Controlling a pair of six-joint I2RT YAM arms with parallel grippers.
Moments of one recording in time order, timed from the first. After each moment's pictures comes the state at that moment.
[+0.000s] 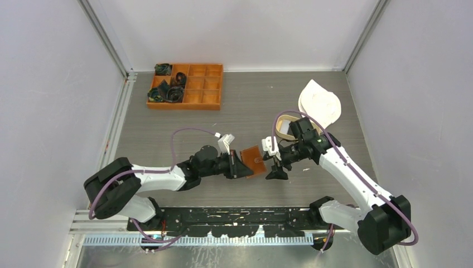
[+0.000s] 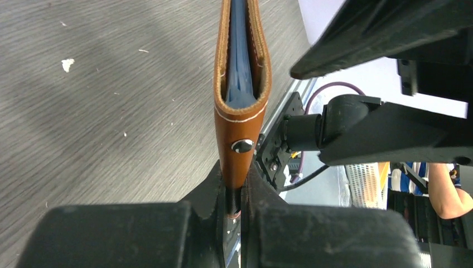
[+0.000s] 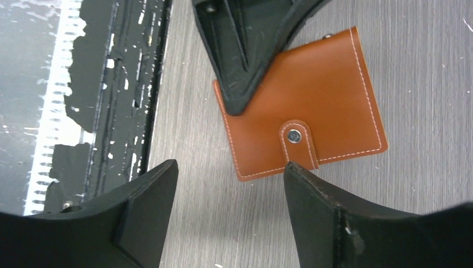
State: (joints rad) left arm -0.96 1.43 0.49 0.63 0.26 -0.94; right arm 0.41 1.09 0.86 -0.90 -0.93 -1.06
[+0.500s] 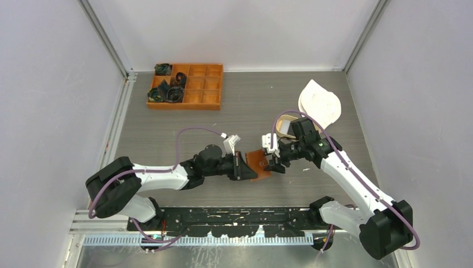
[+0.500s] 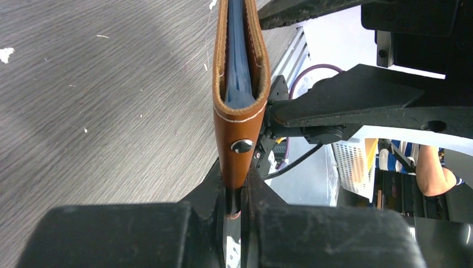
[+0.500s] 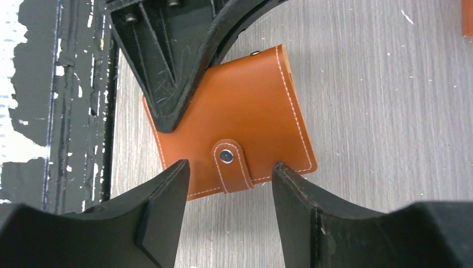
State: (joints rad) left arm -0.99 1.44 0.55 0.56 0.32 -0.95; right arm 0.41 1.05 0.80 -0.70 -0.84 -0.94
